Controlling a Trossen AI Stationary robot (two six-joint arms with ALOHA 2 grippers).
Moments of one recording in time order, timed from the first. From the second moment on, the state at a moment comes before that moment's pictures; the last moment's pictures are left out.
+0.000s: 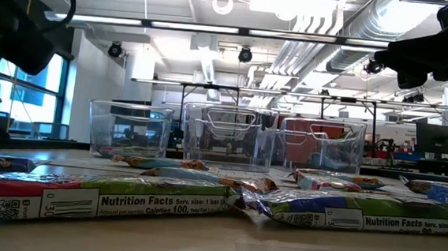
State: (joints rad) left arm -0.54 1.19 0.62 -0.74 0.06 -1.48; right arm 0.24 0.03 0.01 0.09 0.30 -0.05
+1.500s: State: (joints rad) left arm -0.54 1.37 0.62 -0.65 0.12 -1.65; right arm 0.24 0.03 0.01 0.09 0.30 -0.05
